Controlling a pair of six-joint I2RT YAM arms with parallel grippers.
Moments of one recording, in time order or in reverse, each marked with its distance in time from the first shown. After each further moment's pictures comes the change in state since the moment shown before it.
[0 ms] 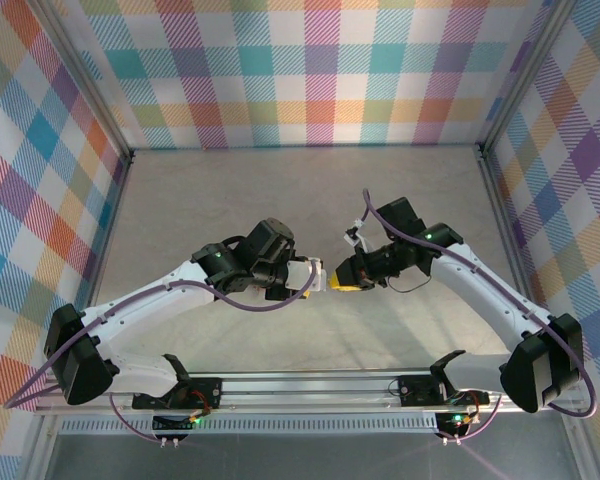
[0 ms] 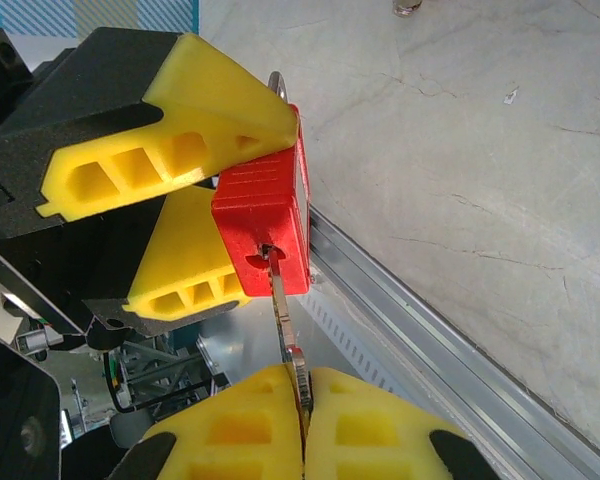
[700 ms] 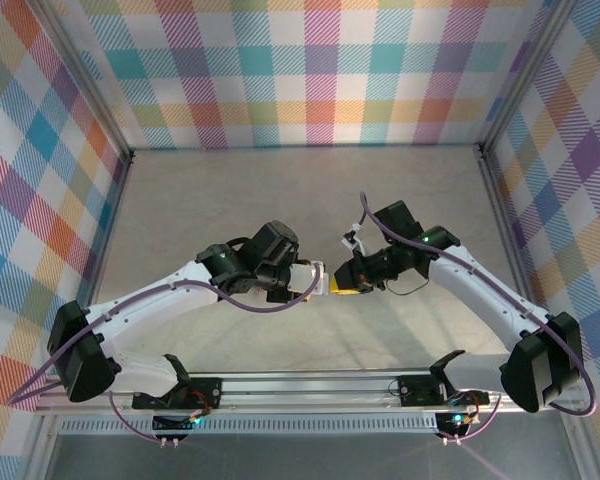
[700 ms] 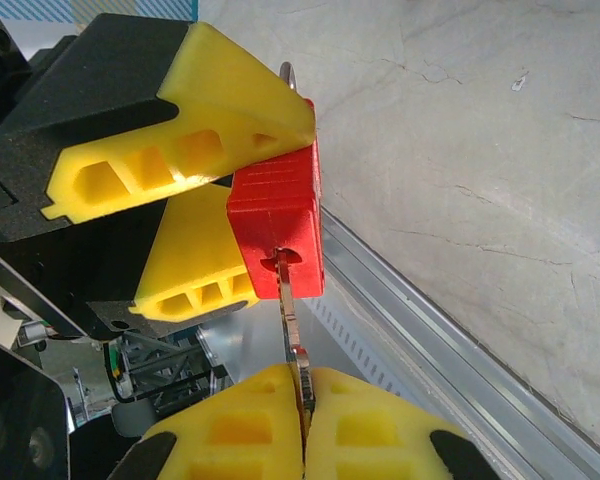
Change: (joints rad) left arm -0.017 0.023 0.005 -0.011 -0.014 0.003; right arm 0.026 0.000 -0.027 0.023 -0.011 0.000
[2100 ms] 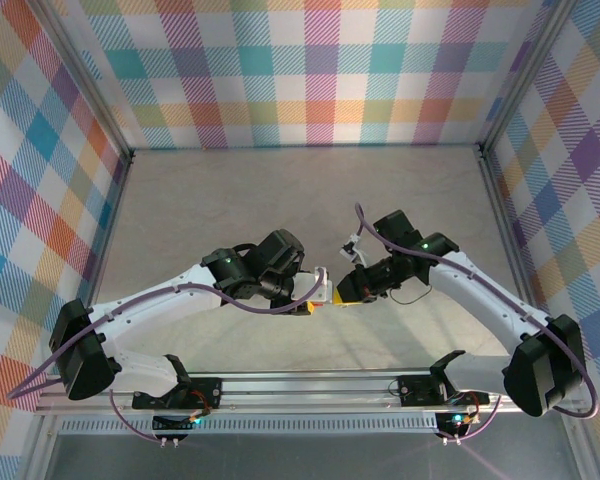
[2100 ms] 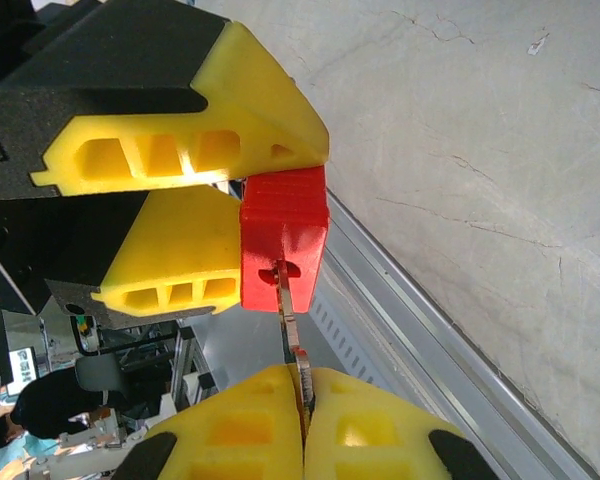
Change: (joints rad) left arm -0.055 0.003 -0.007 -0.043 0.056 -0.140; right arm 0.008 -0.014 -0.063 -0.032 -0.028 -0.175
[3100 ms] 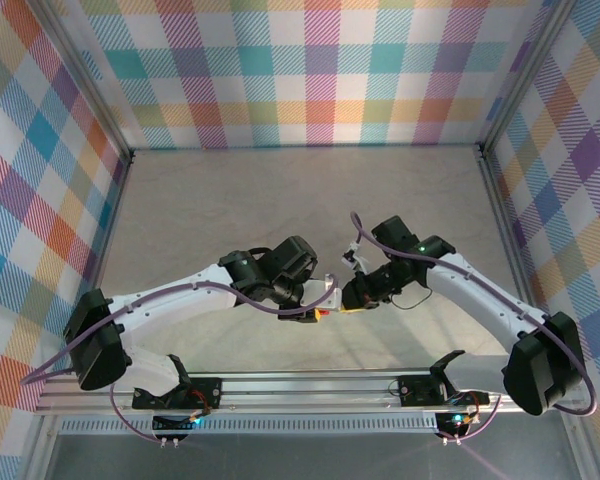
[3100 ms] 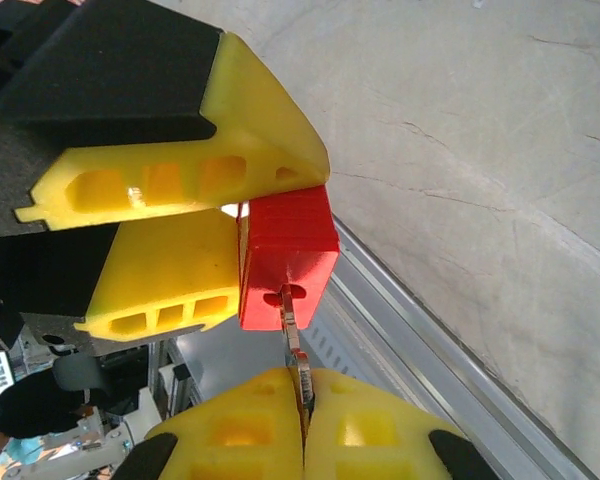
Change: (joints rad) left arm -0.040 0.088 0.011 0.019 0.028 -0.027; right arm 0.012 -0.004 -0.039 -0.037 0.072 -0.028
